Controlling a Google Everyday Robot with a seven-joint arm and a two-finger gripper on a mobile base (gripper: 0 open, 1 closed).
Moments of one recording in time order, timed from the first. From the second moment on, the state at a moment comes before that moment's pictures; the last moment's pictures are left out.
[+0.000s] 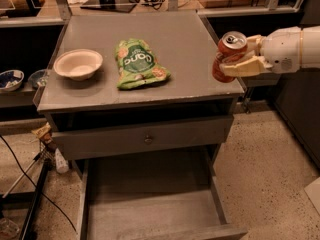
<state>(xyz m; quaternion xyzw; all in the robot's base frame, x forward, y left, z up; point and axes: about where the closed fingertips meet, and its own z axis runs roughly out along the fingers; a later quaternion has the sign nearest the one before) 0.615 -0.177 0.943 -0.52 0.64 0.22 0.52</state>
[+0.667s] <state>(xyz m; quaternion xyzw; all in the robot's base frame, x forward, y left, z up) 0.645 -0.146 0.919 -0.53 0.64 0.29 0.49</state>
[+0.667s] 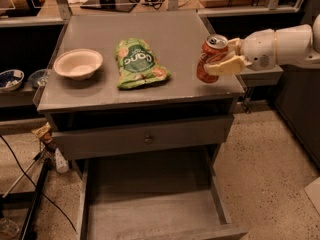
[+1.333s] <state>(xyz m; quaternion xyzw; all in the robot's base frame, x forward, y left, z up) 0.676 -0.134 0.911 -0.53 0.62 0.32 0.48</state>
